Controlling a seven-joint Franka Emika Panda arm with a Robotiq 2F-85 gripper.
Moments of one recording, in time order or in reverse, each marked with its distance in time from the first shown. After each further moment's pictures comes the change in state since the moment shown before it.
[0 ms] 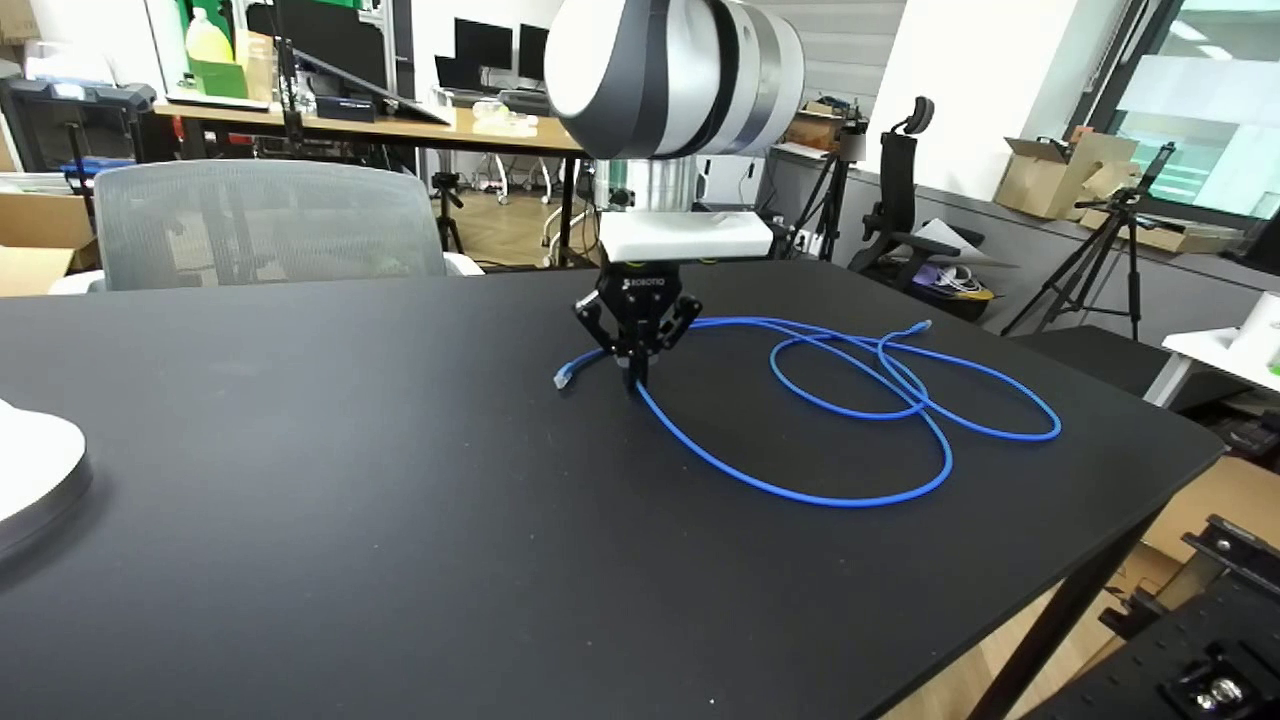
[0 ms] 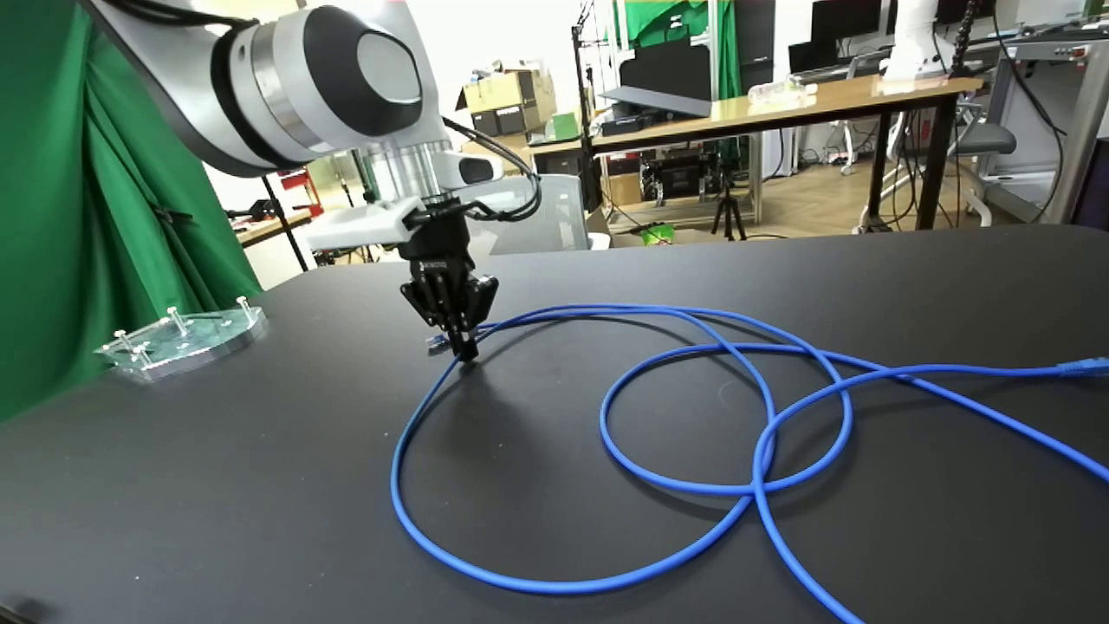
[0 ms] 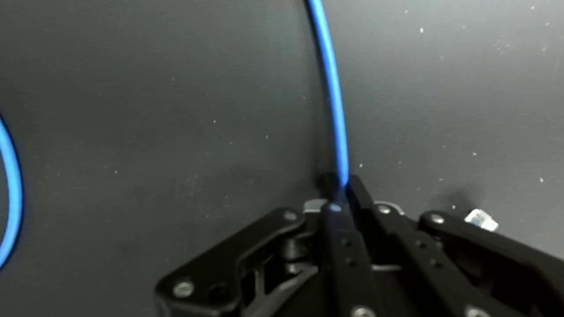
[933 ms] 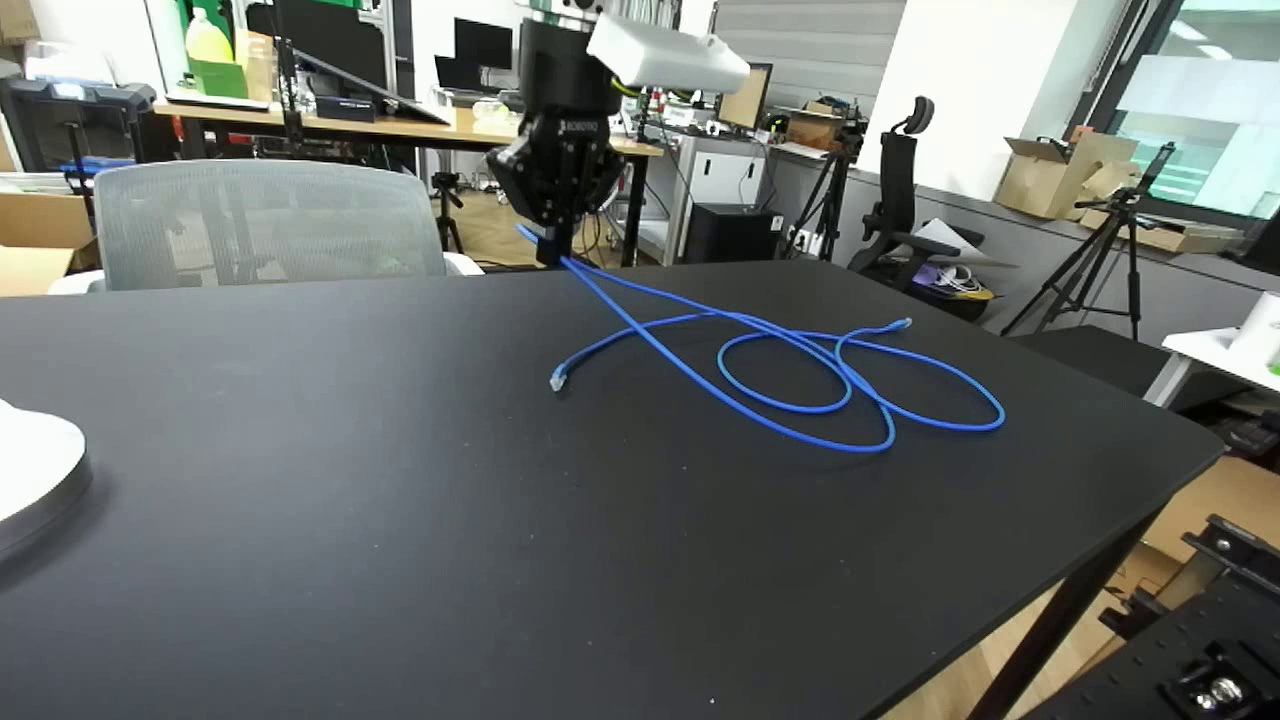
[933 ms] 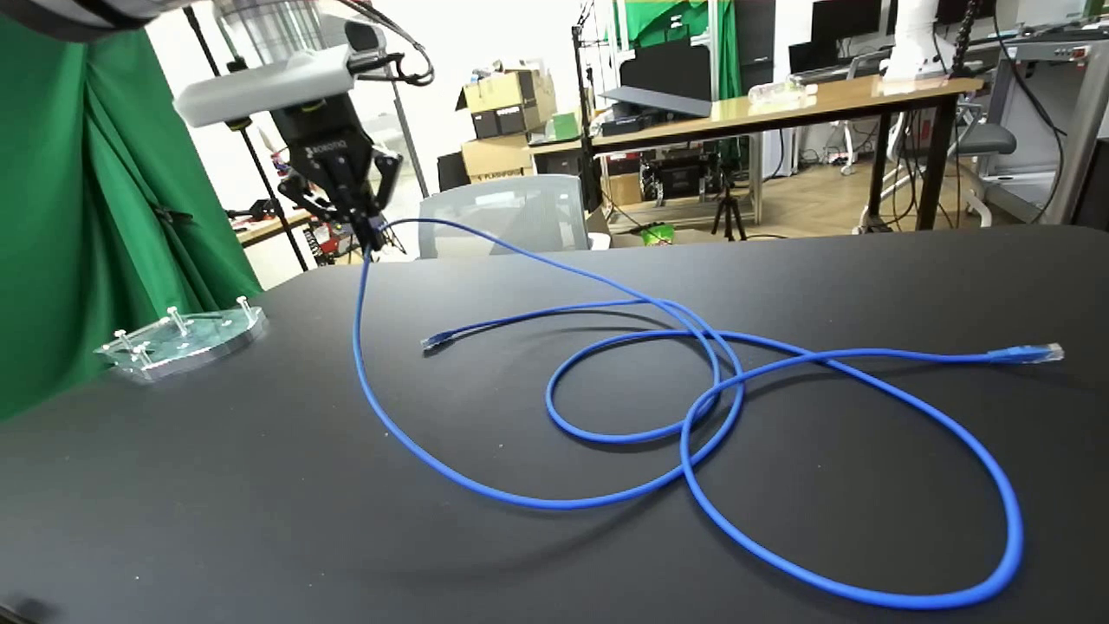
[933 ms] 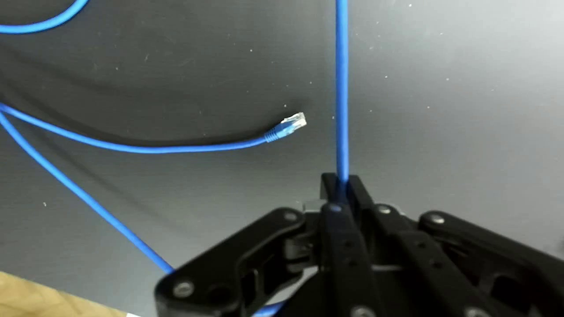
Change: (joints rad) arm 0.001 -0.318 0.151 -0.124 -0.021 -0.006 -0.453
